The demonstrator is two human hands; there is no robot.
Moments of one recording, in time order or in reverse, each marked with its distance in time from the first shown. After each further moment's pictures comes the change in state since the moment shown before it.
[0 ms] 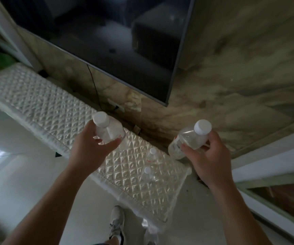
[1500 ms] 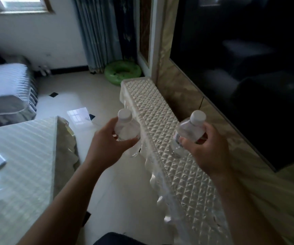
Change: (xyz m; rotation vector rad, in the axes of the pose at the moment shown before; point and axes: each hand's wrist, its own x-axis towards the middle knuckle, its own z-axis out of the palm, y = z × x) left_hand -0.141 -0.093 -0.339 -0.026 0.551 -0.162; right_hand -0.139 -0.284 0.223 0.034 -0.516 -0.500
